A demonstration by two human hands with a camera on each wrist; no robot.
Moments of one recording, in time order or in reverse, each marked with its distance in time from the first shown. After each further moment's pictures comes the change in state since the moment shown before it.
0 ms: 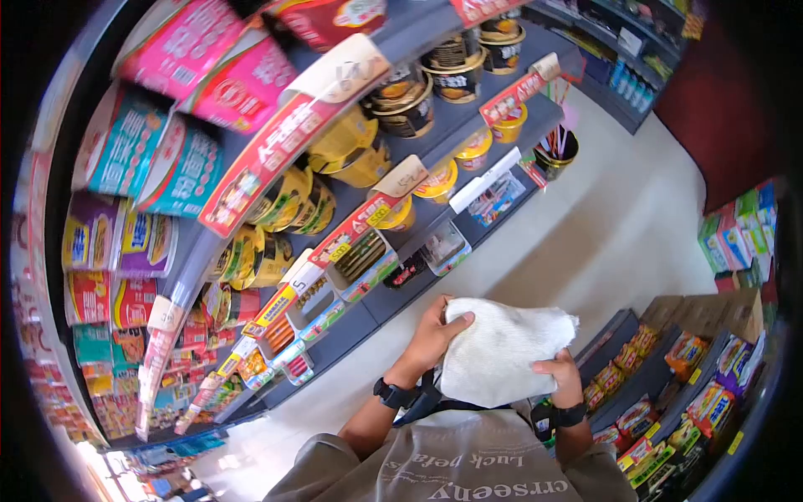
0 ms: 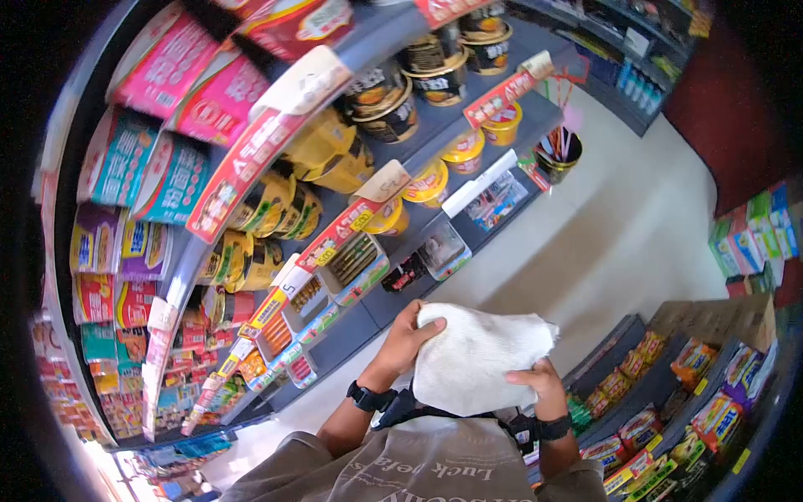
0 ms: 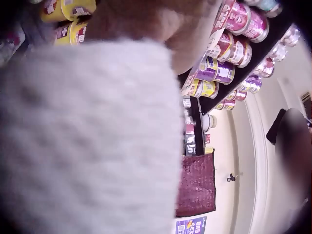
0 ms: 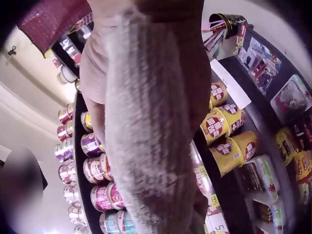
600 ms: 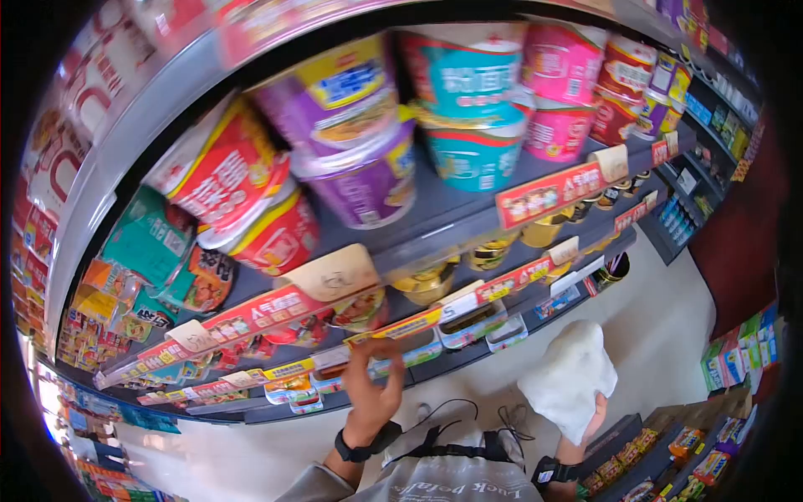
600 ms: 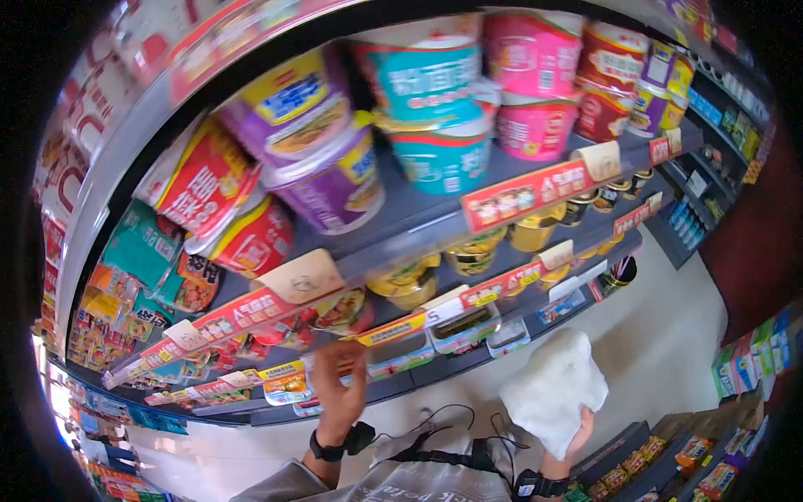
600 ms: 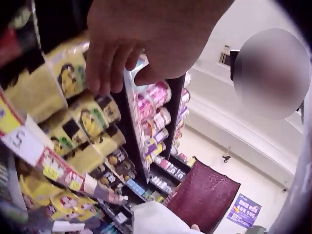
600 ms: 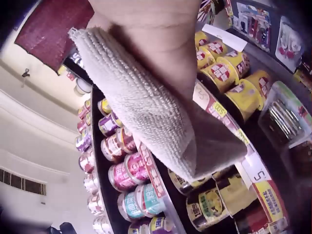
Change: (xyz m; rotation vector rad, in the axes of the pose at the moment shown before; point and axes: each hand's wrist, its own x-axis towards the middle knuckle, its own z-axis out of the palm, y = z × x) left_hand -0.215 0.082 -0.280 0.590 0.872 0.901; right_hand 0.027 0.129 0.172 0.708 -0.045 -0.379
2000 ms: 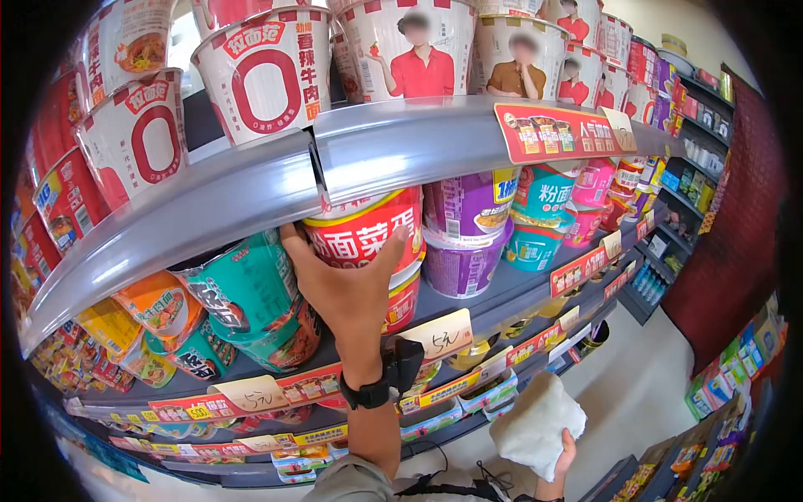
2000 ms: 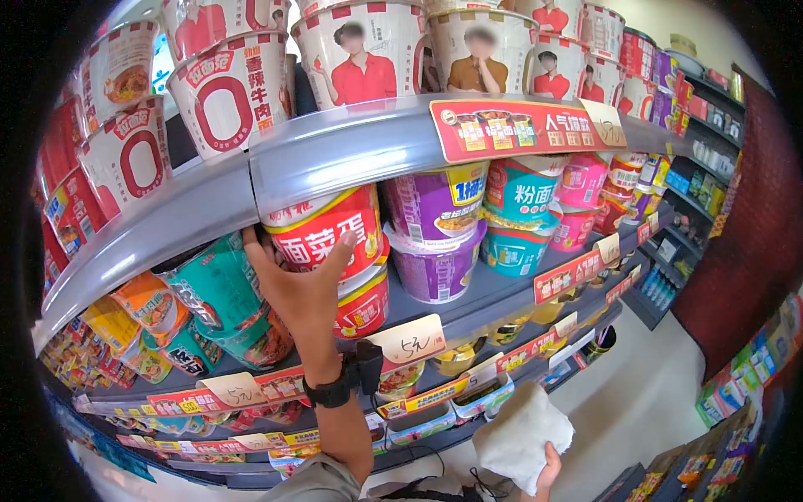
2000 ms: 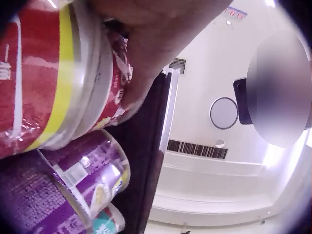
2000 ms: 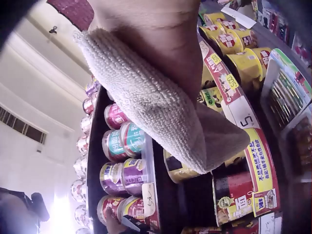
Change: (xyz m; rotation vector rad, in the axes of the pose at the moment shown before) left_hand 0.214 0.055 -0.125 -0.144 0.601 0.285; right_hand -0.059 0.143 0.072 -0.150 -0.204 0.019
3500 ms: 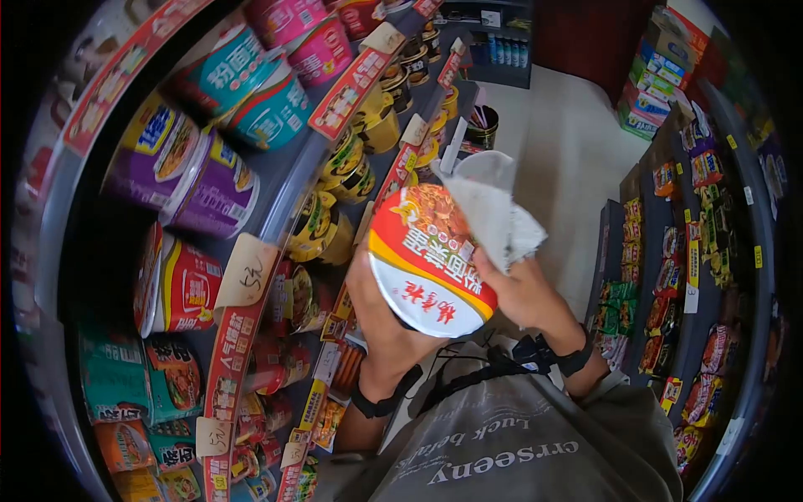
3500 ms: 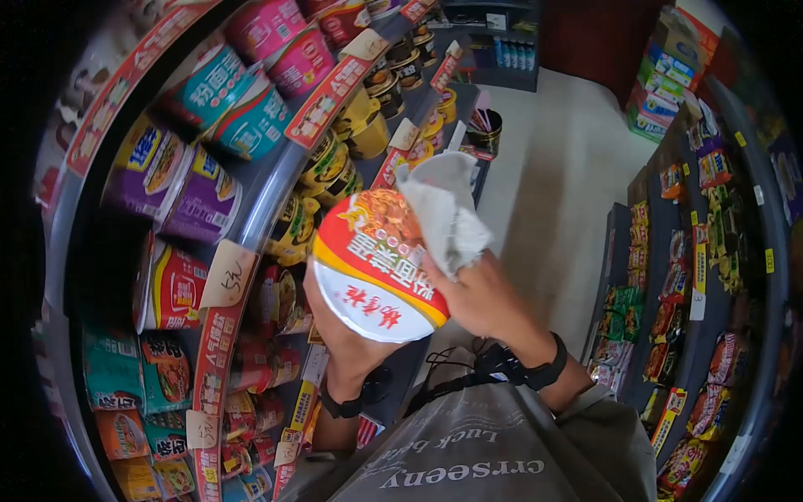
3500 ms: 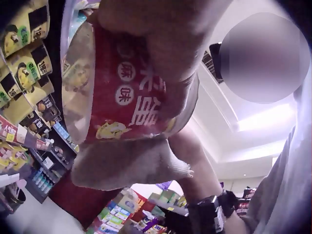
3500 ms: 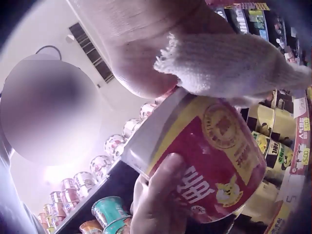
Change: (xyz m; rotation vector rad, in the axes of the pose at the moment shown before) left_hand -0.260 0.036 -0.023 -0.546 -1.089 0.180; right_hand -0.060 -0.067 0.114 -1.425 0.164 -0.179
